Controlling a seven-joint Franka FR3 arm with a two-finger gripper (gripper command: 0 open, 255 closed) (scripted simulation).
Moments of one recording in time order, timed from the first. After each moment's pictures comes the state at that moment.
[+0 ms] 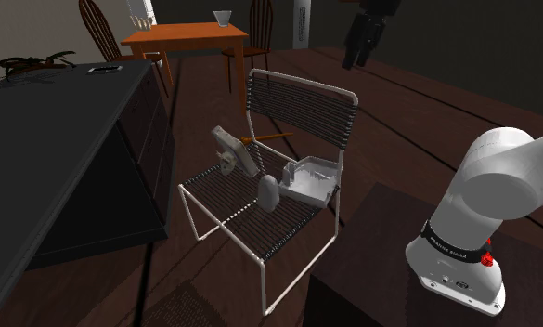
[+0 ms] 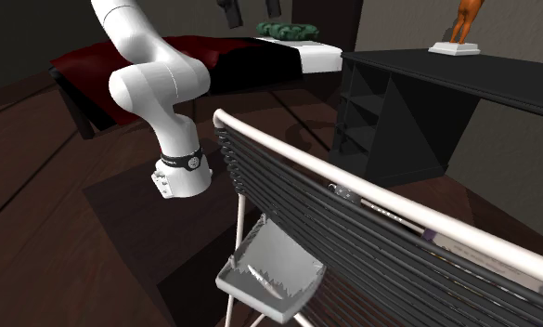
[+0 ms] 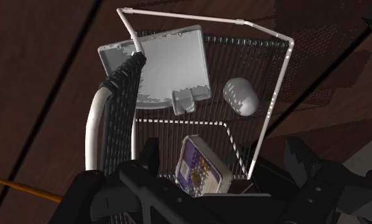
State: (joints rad) arm -0.02 -0.83 -0.05 -2.32 0.11 1.67 -0.10
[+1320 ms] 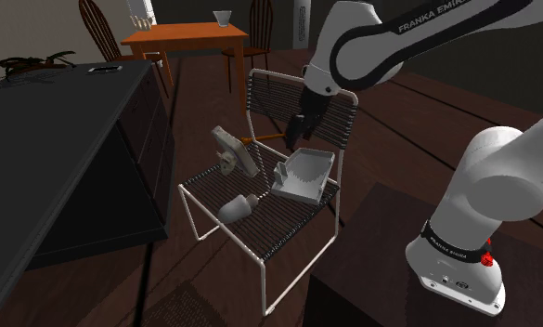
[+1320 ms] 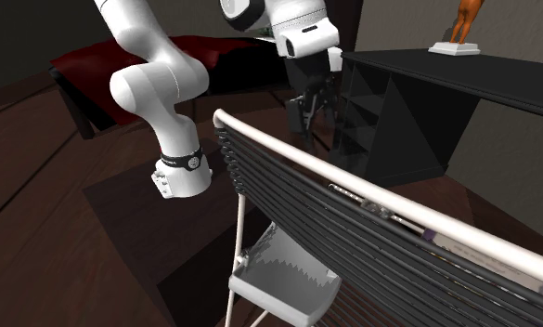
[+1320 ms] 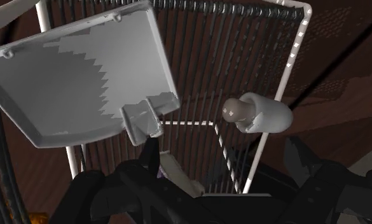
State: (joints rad) arm 0.06 -0.55 0.12 -2.68 0.25 2.38 -0.02
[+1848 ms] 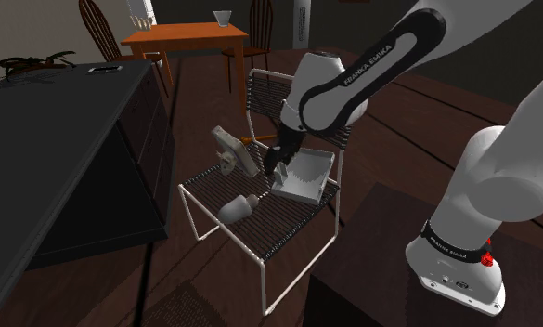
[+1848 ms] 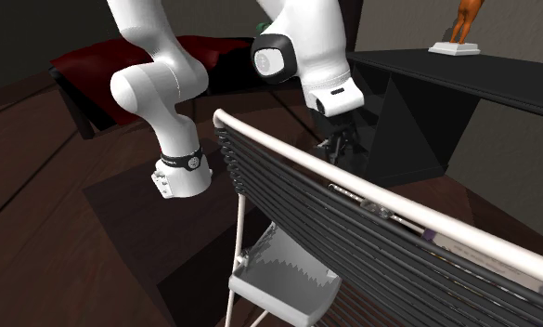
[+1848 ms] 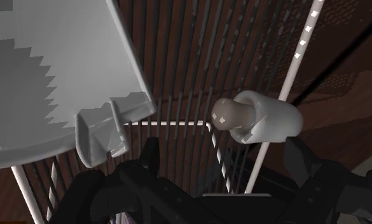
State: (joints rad) arm 0.10 -0.23 0.19 -2.66 0.30 2.72 0.00
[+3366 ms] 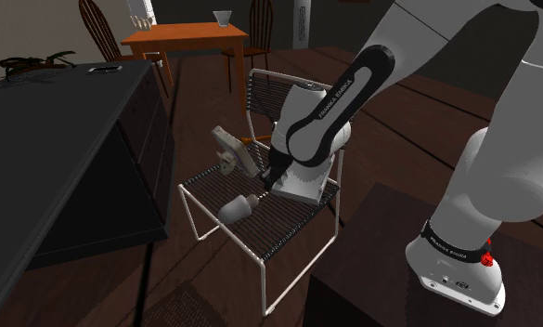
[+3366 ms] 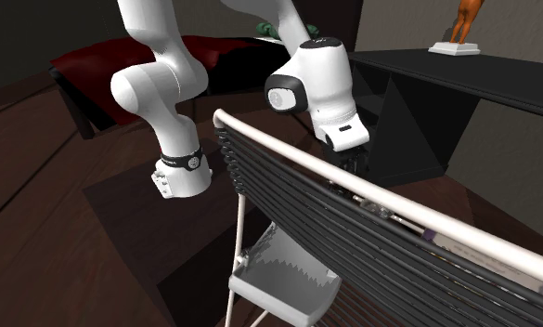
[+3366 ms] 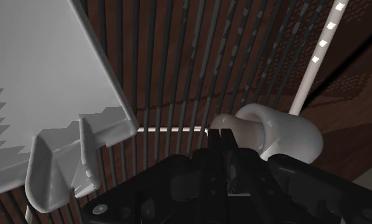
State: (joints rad) arm 0.12 0.01 0.21 -2.63 0.32 2.94 0.00
